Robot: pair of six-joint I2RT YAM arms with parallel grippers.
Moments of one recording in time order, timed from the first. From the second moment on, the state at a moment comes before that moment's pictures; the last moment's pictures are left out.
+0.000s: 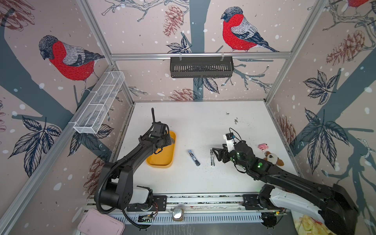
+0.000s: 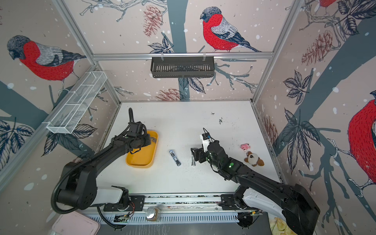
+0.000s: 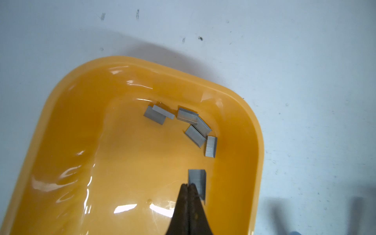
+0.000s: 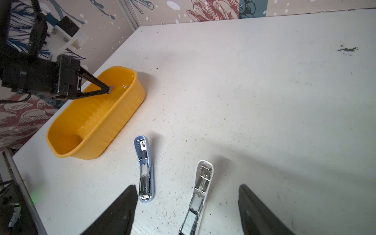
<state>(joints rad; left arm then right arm) -0.24 1.33 0.80 -0.42 -0.01 -0.45 0.82 0.96 0.47 0.02 0.07 0.40</state>
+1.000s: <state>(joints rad) -0.43 1.17 0.71 0.35 0.93 -0.69 0.55 0.84 0.56 0.35 -0.65 0.71</state>
